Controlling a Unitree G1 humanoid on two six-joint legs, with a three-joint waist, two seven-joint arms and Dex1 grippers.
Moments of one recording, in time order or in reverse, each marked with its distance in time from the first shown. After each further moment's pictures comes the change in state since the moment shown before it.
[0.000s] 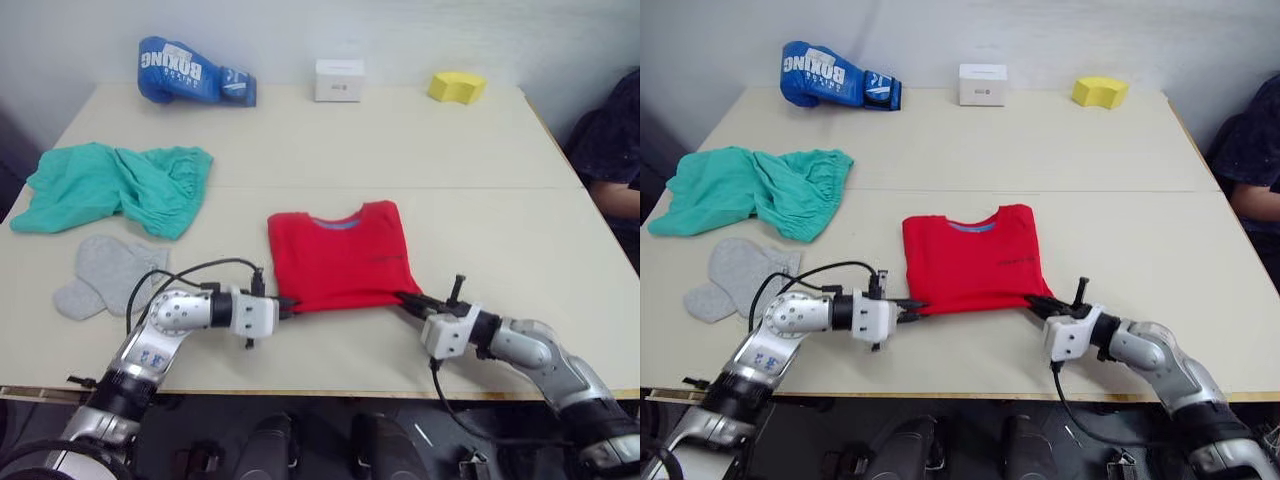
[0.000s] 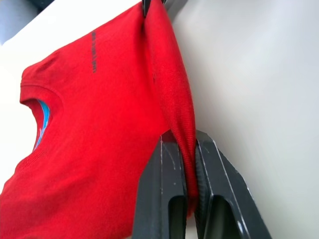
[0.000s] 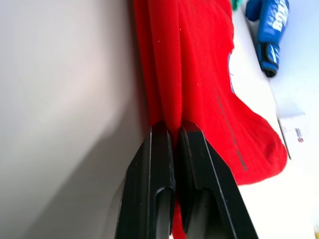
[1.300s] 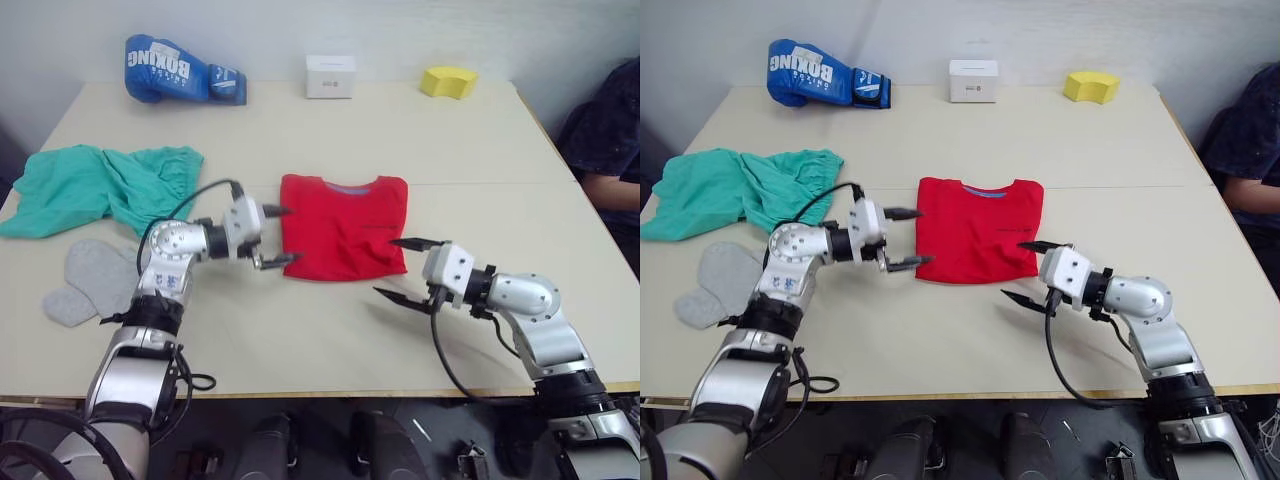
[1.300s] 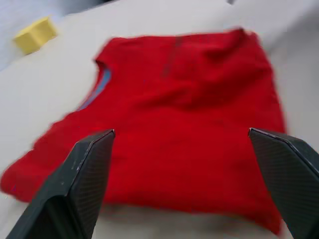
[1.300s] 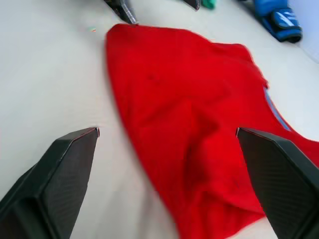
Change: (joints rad) left arm -0.462 -0.179 0.124 0.612 -0.083 0.065 -0.151; right arm -0.220 0.142 -0.072 -0.143 0.384 0.611 0.432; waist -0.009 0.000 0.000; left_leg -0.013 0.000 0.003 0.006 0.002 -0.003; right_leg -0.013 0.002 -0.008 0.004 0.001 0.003
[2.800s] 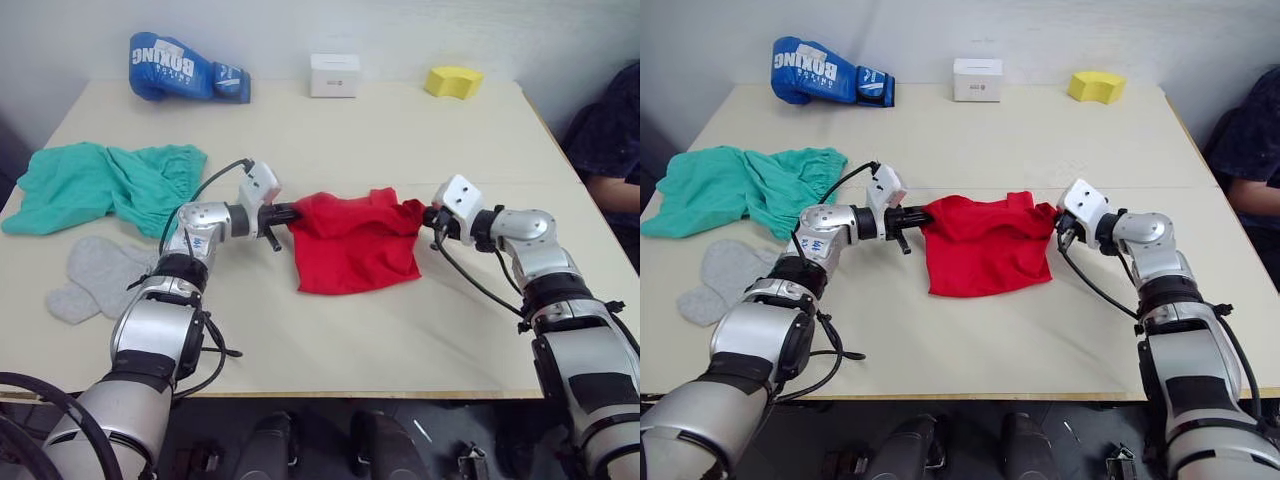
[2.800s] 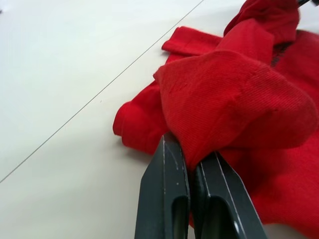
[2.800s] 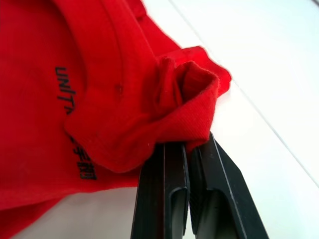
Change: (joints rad) left arm -0.377 -0.112 0.026 0.558 -0.027 0.193 0.192; right arm -0.633 0.021 0.024 0.984 -0.099 -0.101 -0.050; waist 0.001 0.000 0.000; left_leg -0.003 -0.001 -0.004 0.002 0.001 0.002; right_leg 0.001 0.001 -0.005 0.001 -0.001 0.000
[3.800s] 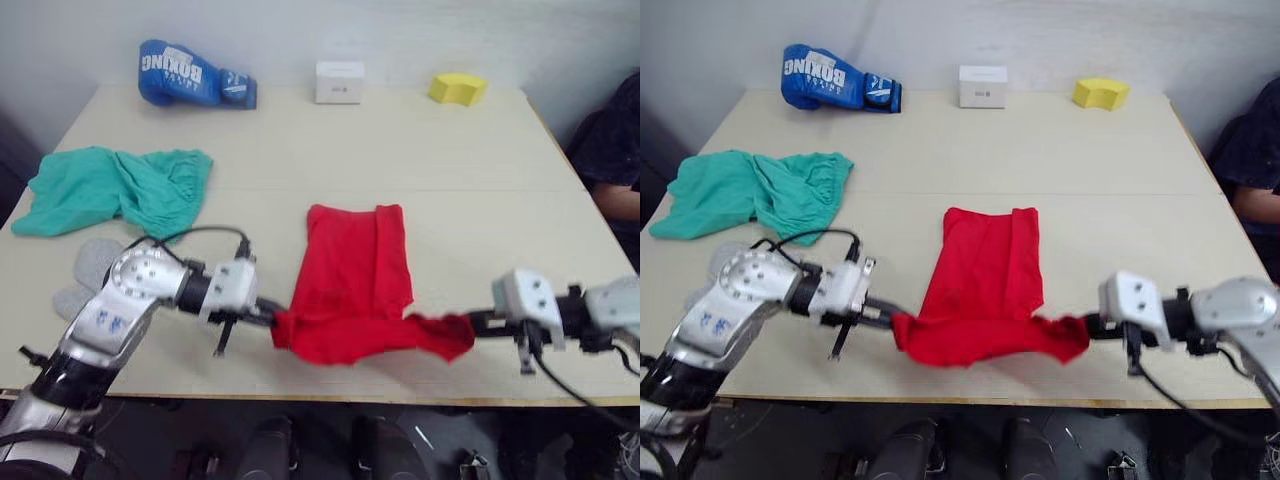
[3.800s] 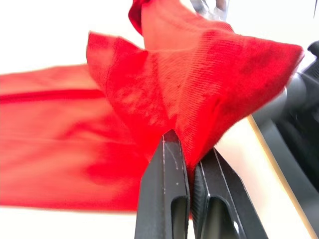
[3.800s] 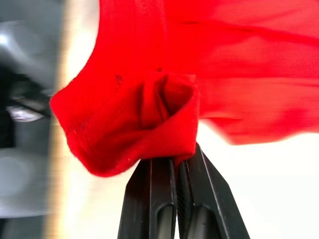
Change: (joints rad) left arm 0.575 0.408 -0.123 -1.290 -0.359 0.393 -0.390; right arm 0.759 -0.573 -0.149 -1.235 0.528 0.512 0.317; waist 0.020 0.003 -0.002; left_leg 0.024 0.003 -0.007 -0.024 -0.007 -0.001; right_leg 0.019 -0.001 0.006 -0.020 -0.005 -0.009
